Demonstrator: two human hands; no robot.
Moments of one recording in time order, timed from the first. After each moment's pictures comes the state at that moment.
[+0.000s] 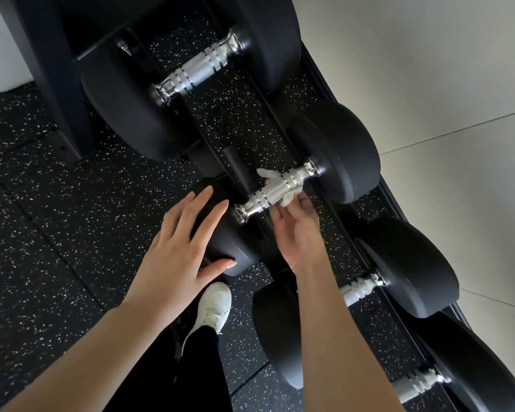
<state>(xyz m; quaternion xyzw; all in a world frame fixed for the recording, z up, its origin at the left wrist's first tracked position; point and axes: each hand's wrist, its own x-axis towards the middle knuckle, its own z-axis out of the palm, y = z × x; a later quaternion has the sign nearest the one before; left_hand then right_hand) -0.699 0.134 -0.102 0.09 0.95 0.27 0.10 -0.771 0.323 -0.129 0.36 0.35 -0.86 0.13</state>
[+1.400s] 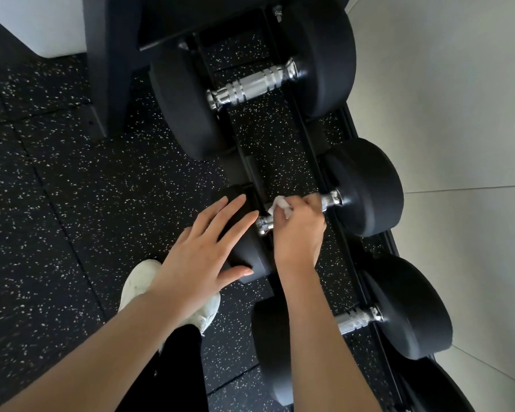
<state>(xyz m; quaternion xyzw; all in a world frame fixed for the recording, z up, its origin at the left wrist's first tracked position) -0.698 0.134 -0.104 0.07 0.95 0.30 0.10 -0.786 0.270 -0.093 0.07 0.98 -0.15 0.12</state>
